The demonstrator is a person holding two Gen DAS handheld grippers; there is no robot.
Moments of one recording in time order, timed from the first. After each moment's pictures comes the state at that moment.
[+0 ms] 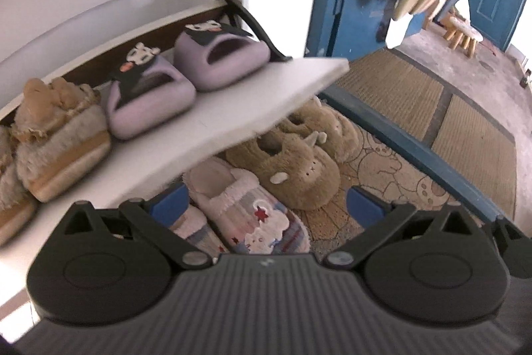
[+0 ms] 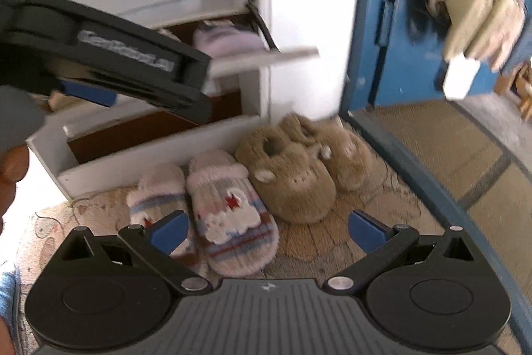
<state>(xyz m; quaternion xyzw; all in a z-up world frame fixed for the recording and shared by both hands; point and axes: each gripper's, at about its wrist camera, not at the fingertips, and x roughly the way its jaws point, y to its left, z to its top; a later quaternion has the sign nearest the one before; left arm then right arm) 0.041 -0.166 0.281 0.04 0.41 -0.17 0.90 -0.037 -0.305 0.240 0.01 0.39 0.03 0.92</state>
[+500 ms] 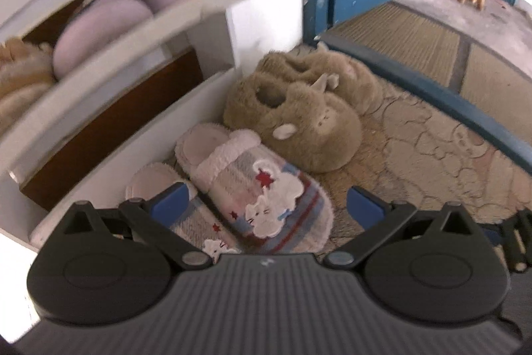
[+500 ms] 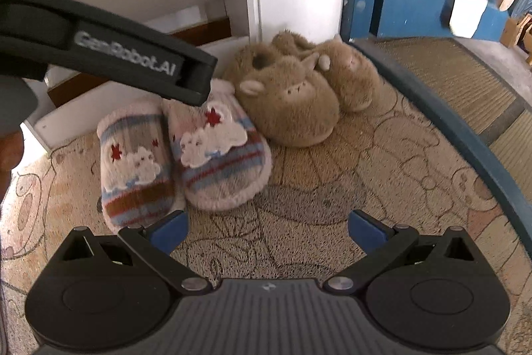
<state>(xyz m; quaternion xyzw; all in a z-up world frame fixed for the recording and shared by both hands) 0.051 -0.193 0.187 0.10 0.43 -0.15 0.89 -0.040 -0.315 0.149 0.02 0.45 0.04 0.89</state>
